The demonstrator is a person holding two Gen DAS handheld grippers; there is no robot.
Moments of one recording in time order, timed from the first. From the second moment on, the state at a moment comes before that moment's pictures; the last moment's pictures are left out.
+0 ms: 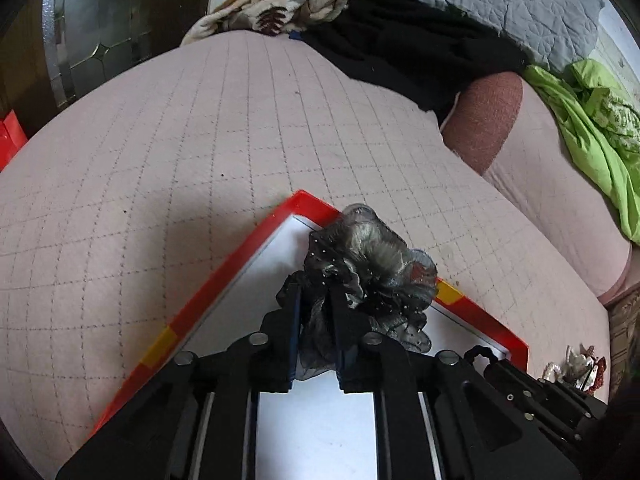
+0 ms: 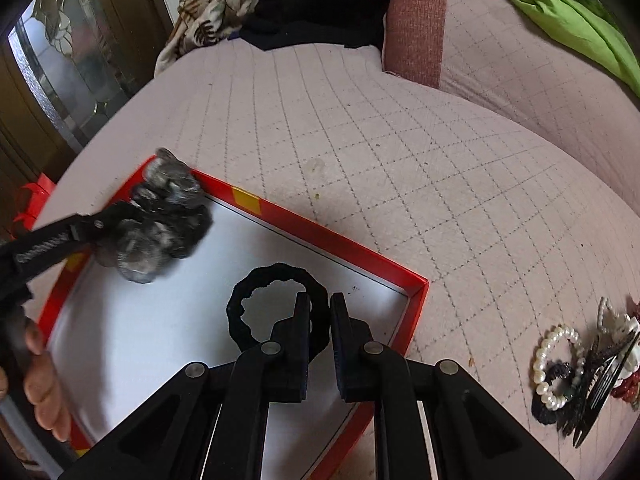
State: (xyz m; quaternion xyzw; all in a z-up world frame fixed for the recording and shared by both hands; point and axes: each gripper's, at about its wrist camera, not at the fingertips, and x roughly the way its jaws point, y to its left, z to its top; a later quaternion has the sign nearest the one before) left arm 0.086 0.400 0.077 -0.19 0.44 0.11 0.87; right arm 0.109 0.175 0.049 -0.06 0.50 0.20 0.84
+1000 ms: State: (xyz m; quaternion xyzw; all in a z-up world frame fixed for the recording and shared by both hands) left arm -0.020 0.260 0.126 -0.10 0.39 0.02 0.91; right arm -0.047 -0.084 0.066 0.05 0.50 0.04 0.86
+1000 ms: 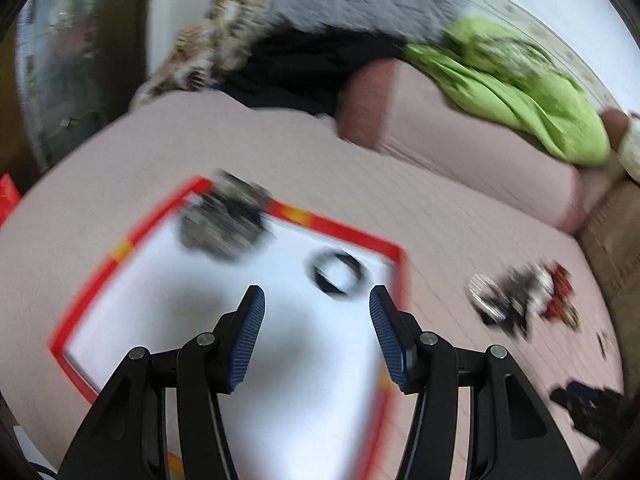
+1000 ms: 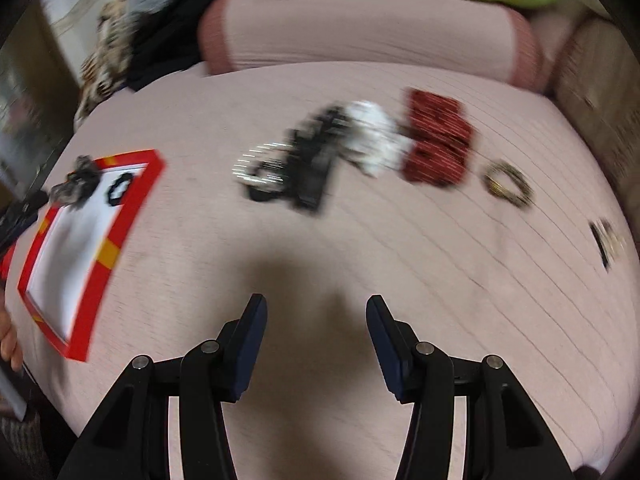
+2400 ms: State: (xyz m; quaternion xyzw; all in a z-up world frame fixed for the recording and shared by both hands) left arm -0.004 0.090 0.070 -0.11 0.54 -0.18 0.82; right arm 0.062 -0.196 0.060 0.12 0.45 0.01 0.89
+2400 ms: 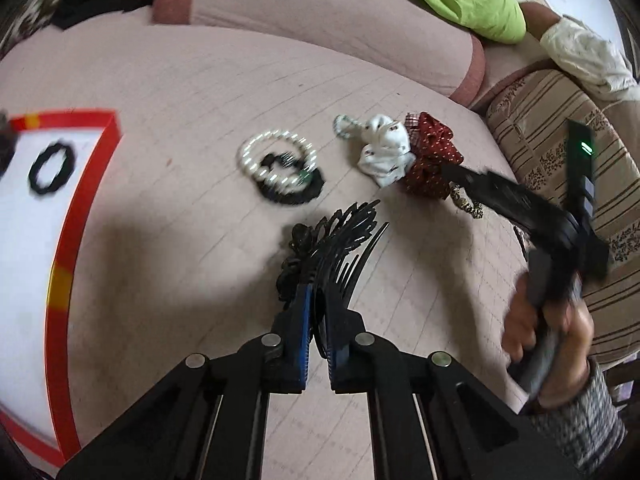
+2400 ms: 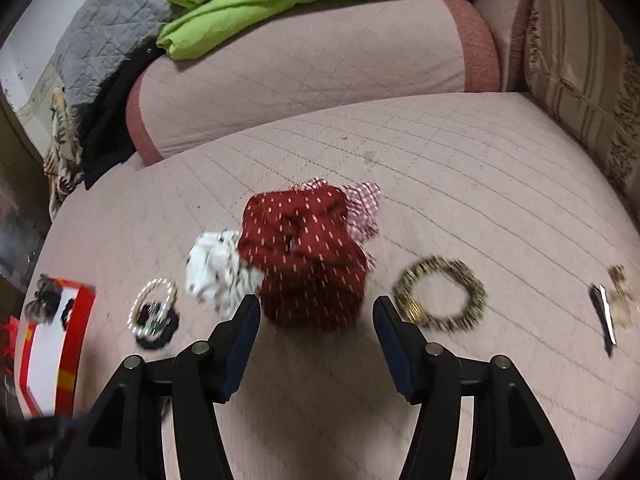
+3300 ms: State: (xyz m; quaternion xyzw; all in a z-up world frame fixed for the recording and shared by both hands) left arm -0.011 0.092 0.062 -0.10 0.52 -0.16 0.83; right arm -0.059 -0.193 0.059 0.15 0.49 0.08 0.86
